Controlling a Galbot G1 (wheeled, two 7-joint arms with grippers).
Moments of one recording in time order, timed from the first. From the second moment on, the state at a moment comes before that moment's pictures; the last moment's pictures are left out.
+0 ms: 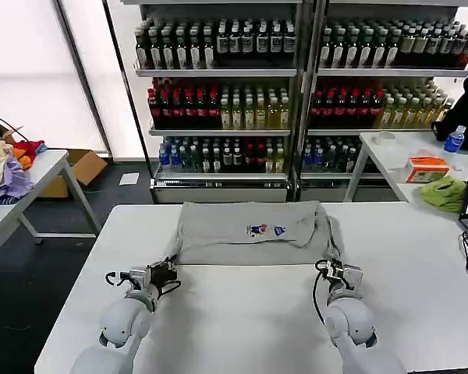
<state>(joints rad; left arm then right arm) 1.10 -1.24 -0.37 -1.70 -0.33 0.55 -0.05 -1.11 1.27 0.36 1.82 0.57 -0.57 0.59</state>
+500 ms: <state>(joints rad) 1.30 -1.20 -0.44 -1.96 -0.31 0.53 -0.06 -1.32 1.25 0.39 2.08 0.58 -0.54 0.67</state>
